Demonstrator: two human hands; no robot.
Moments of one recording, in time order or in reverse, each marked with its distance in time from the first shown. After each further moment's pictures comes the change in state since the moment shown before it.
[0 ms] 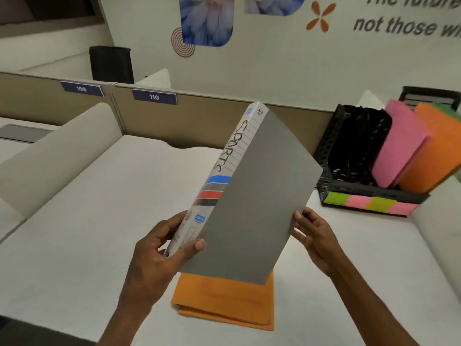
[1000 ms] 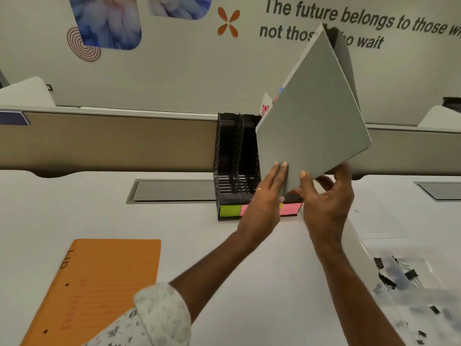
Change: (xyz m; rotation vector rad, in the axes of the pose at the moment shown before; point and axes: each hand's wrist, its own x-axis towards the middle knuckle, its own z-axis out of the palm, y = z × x) left_hand 0.116 0.095 0.521 0.262 -0.496 0.598; right_hand -0.012 -0.202 -0.206 -0.496 0.755 -0.844
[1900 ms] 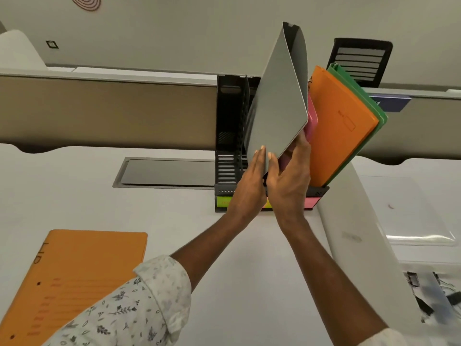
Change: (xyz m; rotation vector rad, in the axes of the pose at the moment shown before) left_hand 0.063 -0.128 0.062 0.004 0.007 -0.241; right_hand 0.036 0.144 0.107 -0.311 -0.147 -0.033
